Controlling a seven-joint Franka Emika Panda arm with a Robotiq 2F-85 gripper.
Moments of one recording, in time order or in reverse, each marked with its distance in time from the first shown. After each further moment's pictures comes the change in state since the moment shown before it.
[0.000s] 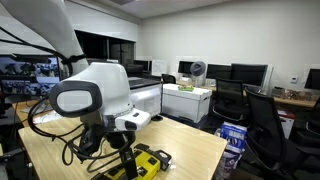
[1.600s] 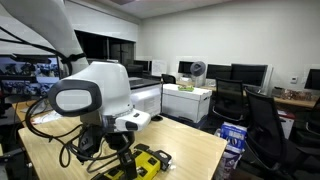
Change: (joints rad) arm -0.009 -0.010 -0.002 0.000 -0.001 -0.035 -0.063
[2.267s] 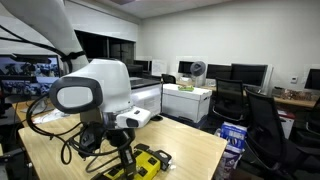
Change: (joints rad) arm 0.012 -0.016 -0.003 0.001 0.000 -0.015 -0.002
